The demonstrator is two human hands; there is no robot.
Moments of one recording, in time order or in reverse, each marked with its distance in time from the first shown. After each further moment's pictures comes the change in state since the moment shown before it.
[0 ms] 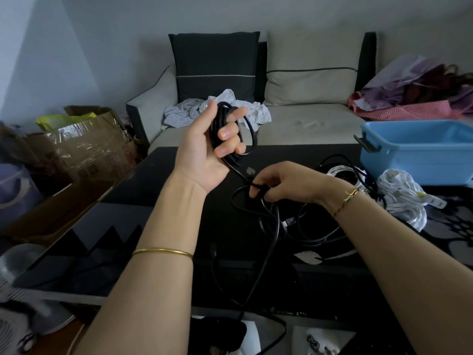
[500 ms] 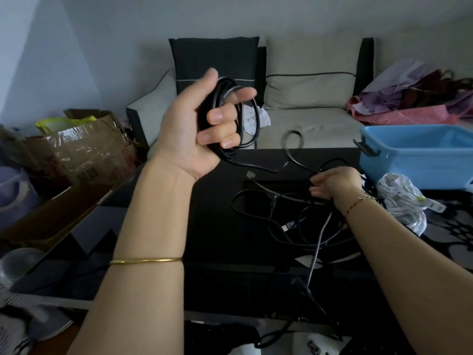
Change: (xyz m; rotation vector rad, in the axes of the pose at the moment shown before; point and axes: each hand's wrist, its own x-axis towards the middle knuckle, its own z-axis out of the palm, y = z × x) left_hand -0.011 0.035 0.021 0.177 -0.110 0.037; right_hand -0.004 0.074 -0.020 0.594 0.815 0.584
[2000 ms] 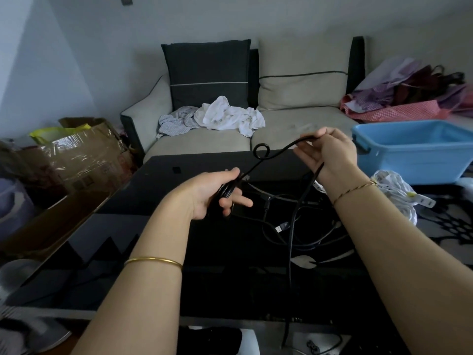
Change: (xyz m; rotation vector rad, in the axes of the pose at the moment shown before) left_hand 0.010 -0.068 -0.036 0.499 0.285 -0.643; right_hand -0.030 -0.053 0.006 0.823 -0.058 -0.088
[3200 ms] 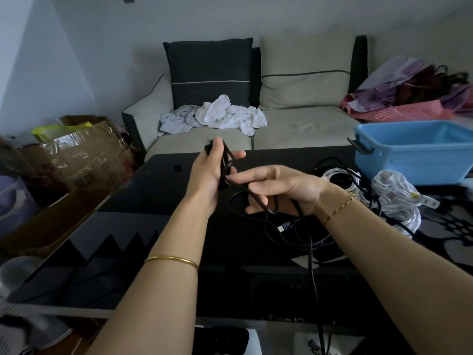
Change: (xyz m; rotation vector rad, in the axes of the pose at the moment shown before) left_hand 0.015 -0.001 0.011 -0.347 0.285 0.531; right_hand -0.035 0.032 0.005 -0.420 -1.166 0.403
